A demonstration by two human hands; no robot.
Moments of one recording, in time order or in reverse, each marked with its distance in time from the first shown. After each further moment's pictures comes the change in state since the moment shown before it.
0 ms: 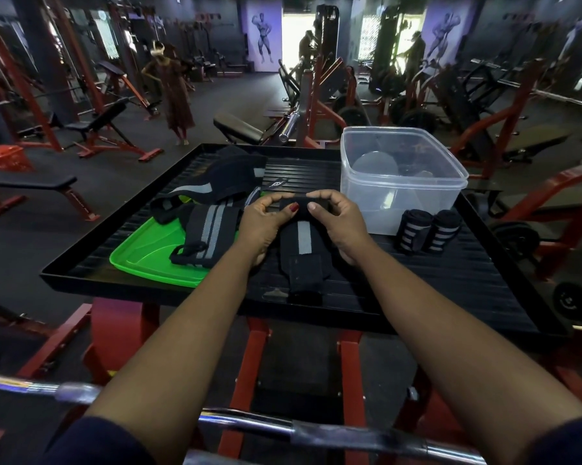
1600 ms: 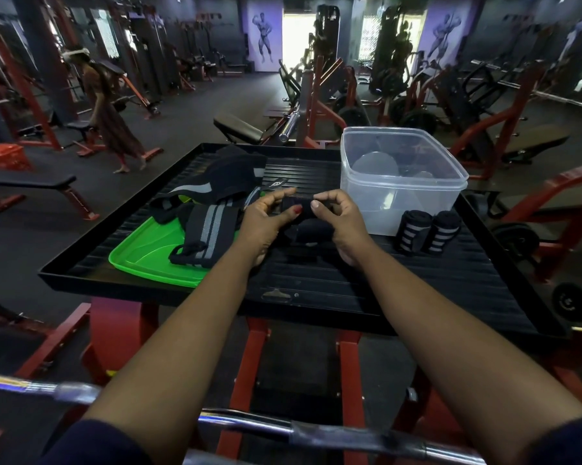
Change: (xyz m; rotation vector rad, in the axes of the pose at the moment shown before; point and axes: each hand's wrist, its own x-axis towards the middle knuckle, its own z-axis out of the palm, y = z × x) left_hand -0.001 0.002 0.001 0.041 -0.050 0.070; right_hand -0.004 -0.004 0.002 0.030 0.031 0.061
